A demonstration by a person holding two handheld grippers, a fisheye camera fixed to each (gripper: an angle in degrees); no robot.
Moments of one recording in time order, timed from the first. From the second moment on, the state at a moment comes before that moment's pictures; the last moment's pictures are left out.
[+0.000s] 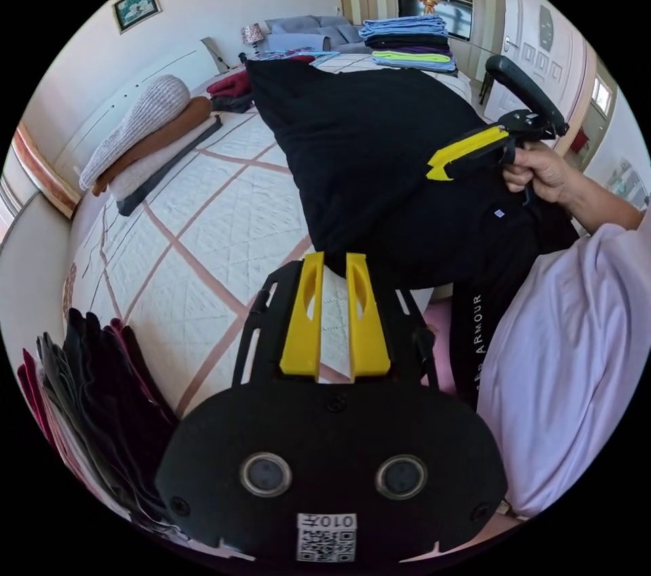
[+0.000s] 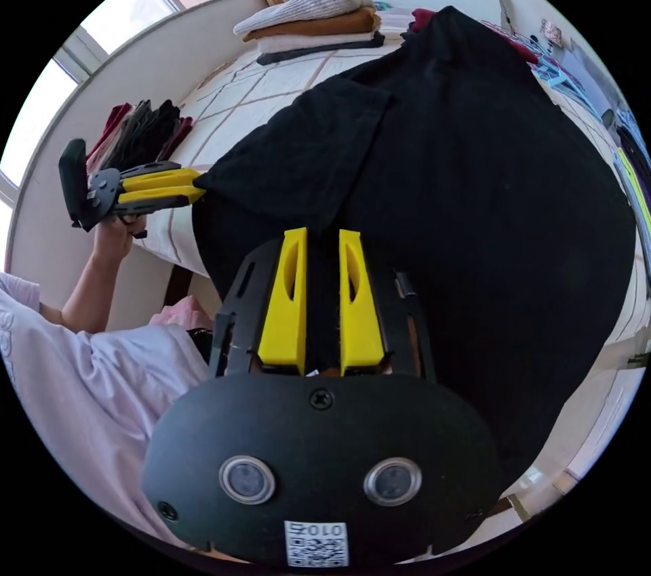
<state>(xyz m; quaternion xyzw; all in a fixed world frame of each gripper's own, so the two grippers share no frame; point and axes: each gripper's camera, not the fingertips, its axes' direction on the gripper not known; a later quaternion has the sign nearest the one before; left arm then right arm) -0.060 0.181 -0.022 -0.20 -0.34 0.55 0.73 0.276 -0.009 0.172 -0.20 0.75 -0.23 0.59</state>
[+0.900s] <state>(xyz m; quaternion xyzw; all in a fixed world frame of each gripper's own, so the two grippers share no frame) -0.039 0.173 0.007 -0.22 -0.33 0.57 0.72 0.260 -0.029 0.060 -0.18 0.70 -0.27 0.64</state>
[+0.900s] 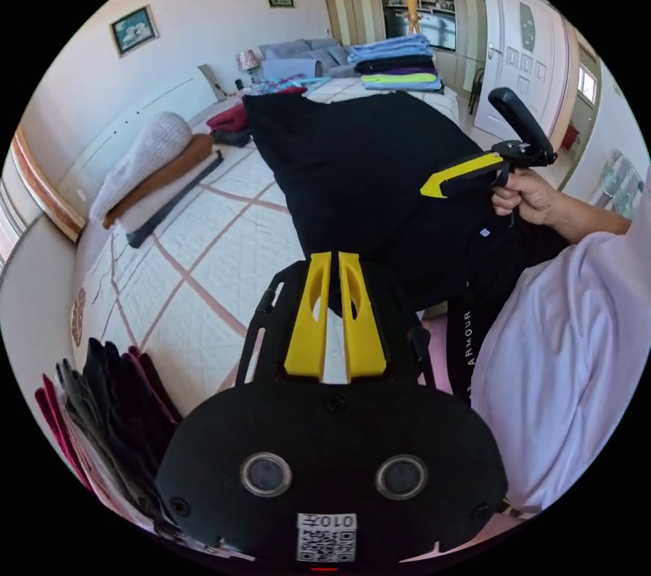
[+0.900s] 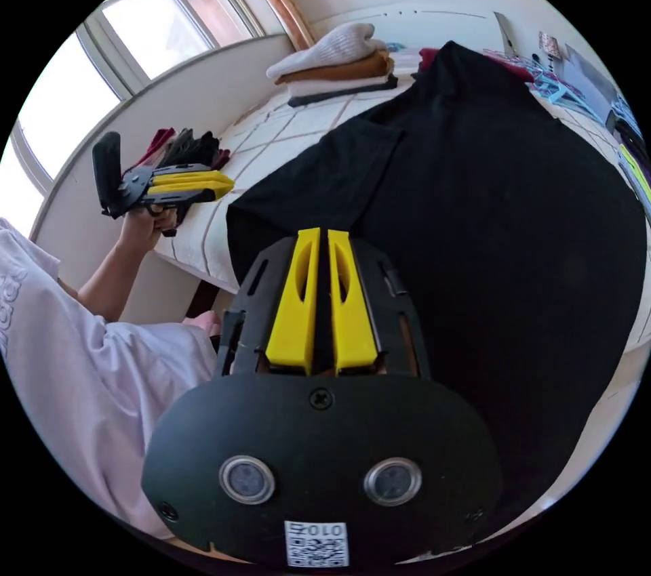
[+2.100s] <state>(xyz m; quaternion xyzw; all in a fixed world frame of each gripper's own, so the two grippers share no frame) 0.031 0.220 0.086 -0.19 -0.16 0.64 0.73 0.094 0.104 -0.263 0.37 0.66 -0.12 0.64</state>
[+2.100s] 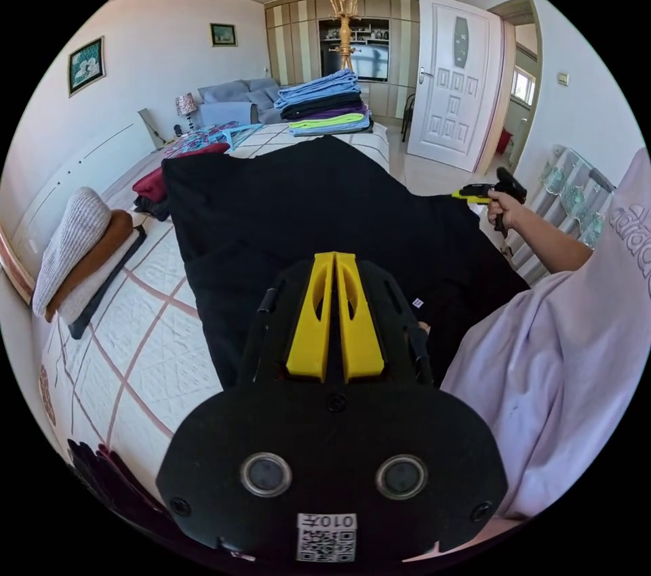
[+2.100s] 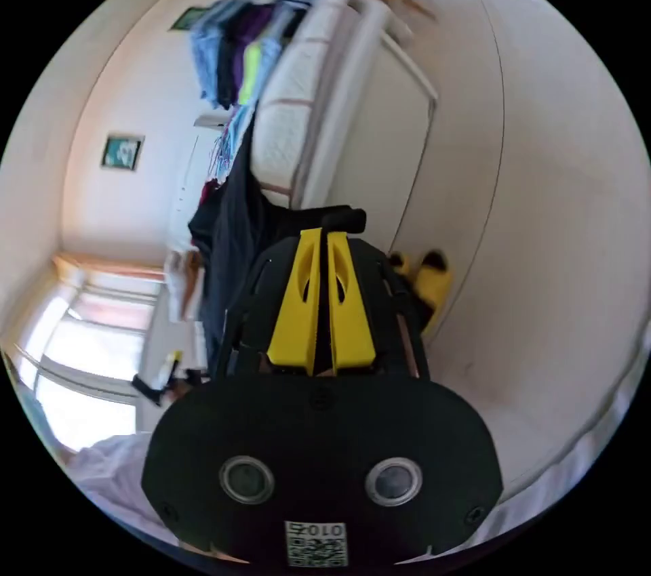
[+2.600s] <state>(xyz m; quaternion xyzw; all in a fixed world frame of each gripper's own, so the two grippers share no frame) 0.047 0.258 0.185 -0.31 -0.07 0.66 0.68 0.253 0.112 0.012 -0.01 0.82 -0.28 0.50</state>
